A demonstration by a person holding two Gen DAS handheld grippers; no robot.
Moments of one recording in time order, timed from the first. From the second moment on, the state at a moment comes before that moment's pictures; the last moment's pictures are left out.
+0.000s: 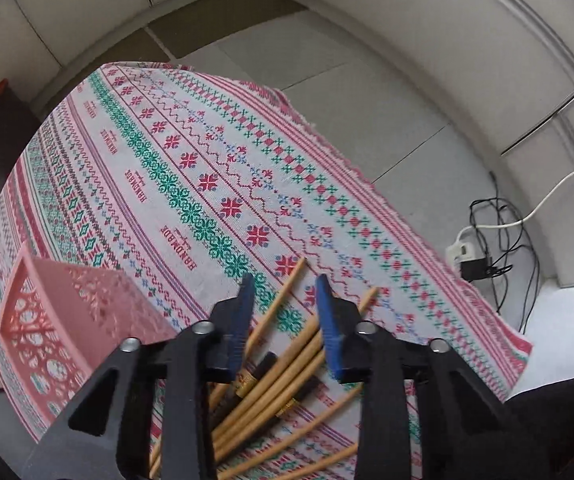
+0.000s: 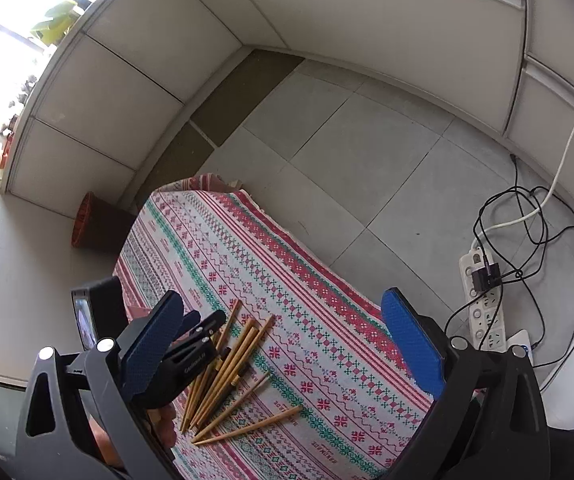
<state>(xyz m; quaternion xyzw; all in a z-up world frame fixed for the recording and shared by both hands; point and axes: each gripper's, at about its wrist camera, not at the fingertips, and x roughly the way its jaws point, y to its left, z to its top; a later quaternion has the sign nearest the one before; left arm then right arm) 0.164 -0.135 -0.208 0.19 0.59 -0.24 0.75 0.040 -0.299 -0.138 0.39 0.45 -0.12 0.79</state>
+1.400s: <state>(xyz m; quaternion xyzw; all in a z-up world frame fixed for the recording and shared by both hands) 0.033 0.007 -0.078 0.07 0.45 -0.26 0.85 0.092 -0.151 -0.265 0.39 0.62 -0.11 0.67</state>
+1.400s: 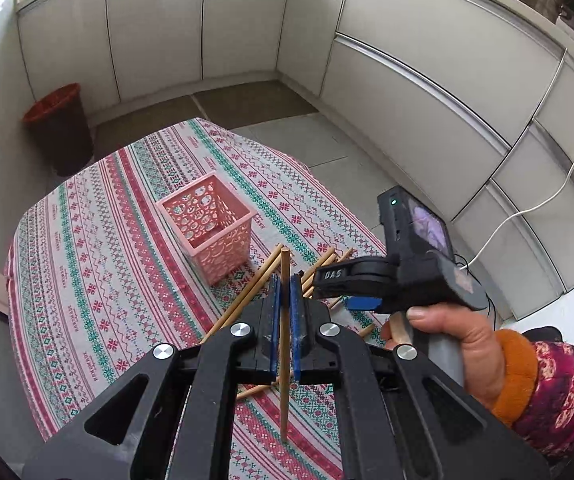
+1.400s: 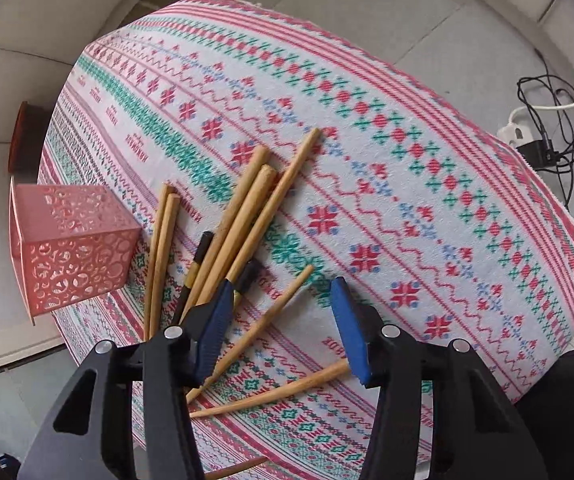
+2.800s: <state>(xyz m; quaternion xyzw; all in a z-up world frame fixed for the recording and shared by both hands) -0.007 0.030 0.023 0.04 0.32 -0.25 0.91 0.011 -0.153 -0.040 0.22 0.36 0.01 0.91</state>
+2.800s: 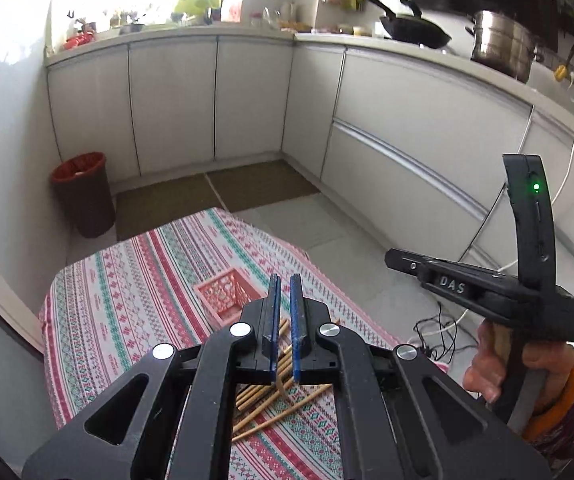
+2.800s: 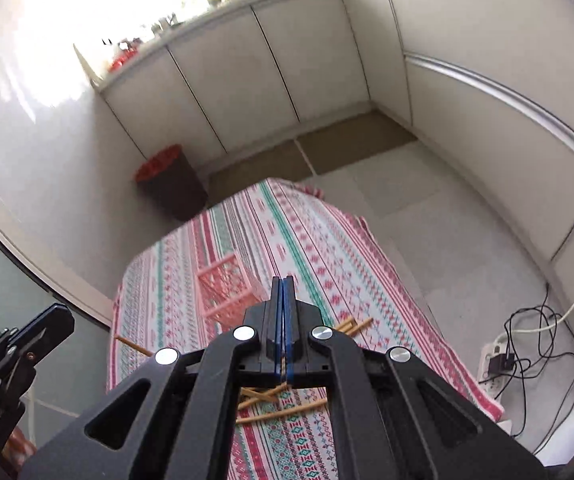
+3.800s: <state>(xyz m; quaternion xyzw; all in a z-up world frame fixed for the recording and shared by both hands) 0.199 0.123 -0.237 -0.17 0.61 0.09 0.77 0.034 -0.191 -0.250 0.40 0.61 -0.07 0.68</state>
